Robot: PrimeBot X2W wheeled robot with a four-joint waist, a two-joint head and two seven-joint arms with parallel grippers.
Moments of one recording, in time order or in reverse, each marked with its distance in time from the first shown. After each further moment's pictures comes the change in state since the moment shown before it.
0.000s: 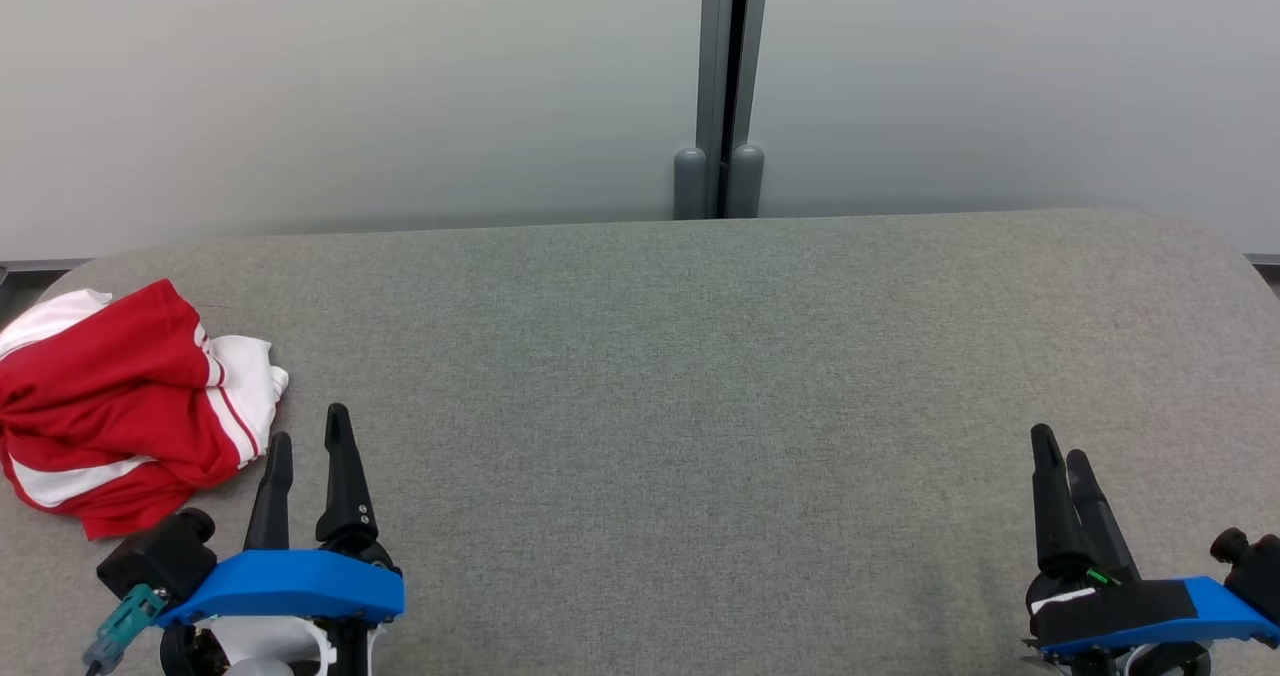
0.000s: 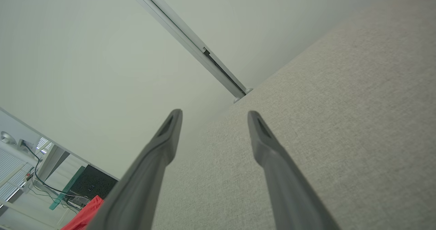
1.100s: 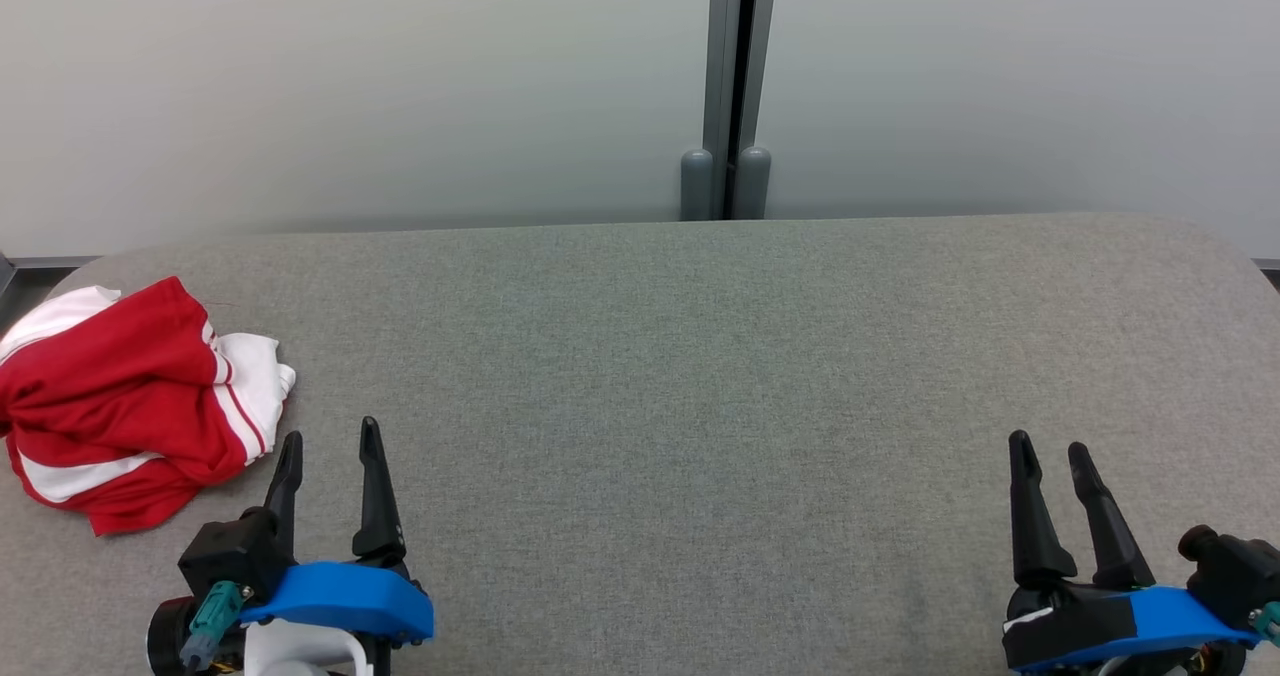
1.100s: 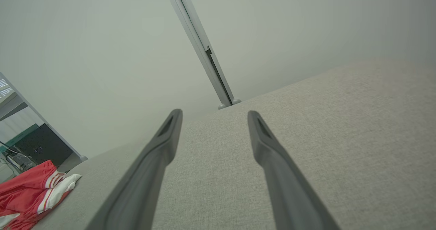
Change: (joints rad) left arm -0.011 0.007 -0.033 0.077 0.368 0.035 -0.079; right arm 0.011 -0.002 0.012 0.001 -0.337 0.000 -0.079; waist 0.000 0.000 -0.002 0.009
